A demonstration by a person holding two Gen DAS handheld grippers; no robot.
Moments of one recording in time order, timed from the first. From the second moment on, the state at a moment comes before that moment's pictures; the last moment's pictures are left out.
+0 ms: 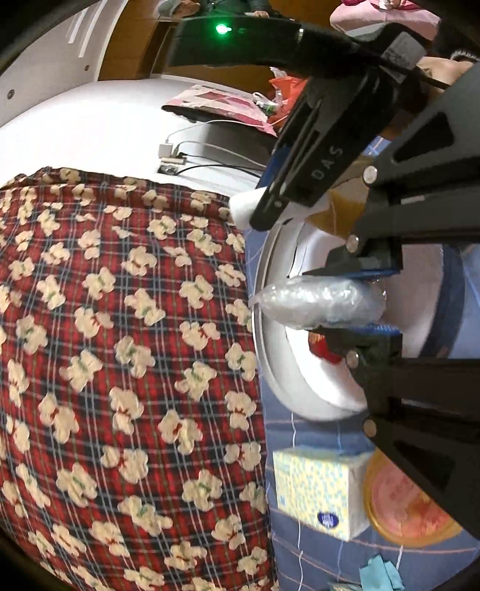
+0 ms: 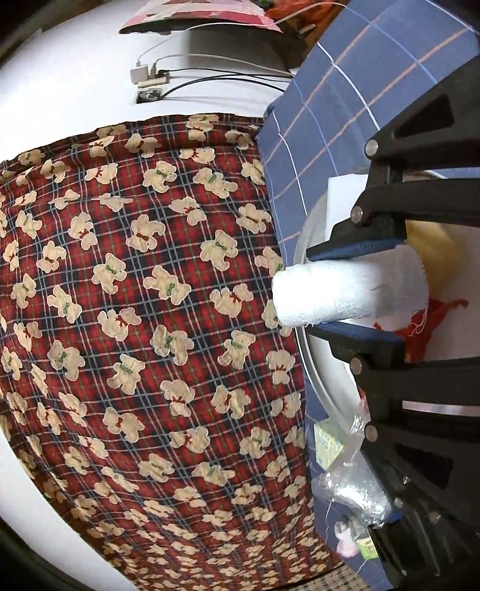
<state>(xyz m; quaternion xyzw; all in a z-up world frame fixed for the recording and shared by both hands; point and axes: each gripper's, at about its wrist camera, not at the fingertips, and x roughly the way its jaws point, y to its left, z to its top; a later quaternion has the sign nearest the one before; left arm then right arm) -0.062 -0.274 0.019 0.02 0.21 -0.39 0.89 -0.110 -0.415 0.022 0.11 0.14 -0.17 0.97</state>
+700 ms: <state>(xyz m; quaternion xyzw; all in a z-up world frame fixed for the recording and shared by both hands) -0.054 -0.303 -0.004 0.07 0.24 -0.36 0.90 -0.086 -0.426 0.009 0.08 0.19 -0.18 0.96</state>
